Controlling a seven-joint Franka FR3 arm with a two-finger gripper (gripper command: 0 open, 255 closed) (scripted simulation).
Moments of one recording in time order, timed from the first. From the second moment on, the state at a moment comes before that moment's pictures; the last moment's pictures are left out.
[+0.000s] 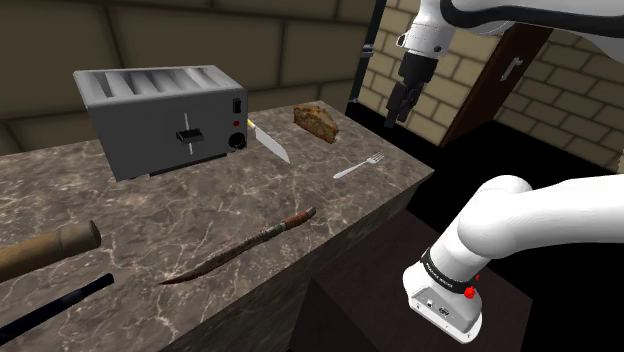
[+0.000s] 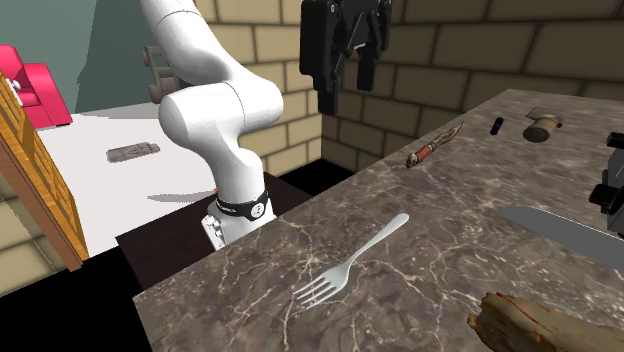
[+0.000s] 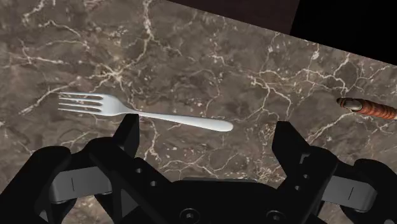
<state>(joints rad) 0.01 -0.79 -0.07 -2.43 0.06 1.57 -0.17</state>
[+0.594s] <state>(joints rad) 0.13 -0.76 -0.23 -2.58 -0.14 1.78 -0.72</state>
